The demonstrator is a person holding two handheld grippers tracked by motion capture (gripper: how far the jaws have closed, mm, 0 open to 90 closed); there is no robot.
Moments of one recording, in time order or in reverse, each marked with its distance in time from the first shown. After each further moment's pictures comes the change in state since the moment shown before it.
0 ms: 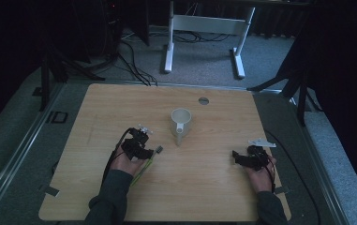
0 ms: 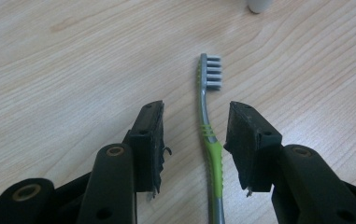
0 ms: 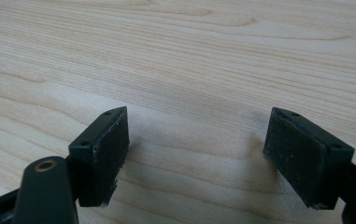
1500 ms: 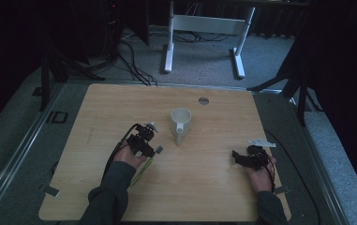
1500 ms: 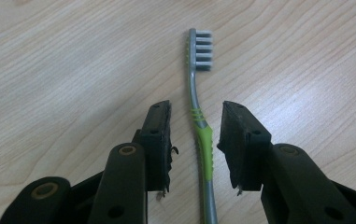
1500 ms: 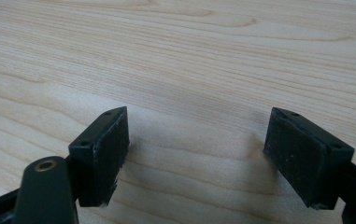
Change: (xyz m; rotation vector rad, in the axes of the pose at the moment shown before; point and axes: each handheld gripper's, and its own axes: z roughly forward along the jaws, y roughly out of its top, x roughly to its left) left arm -0.002 0.025 0.006 0.210 -0.042 0.024; right arm 0.000 0.000 0.000 0.000 0.001 -0.002
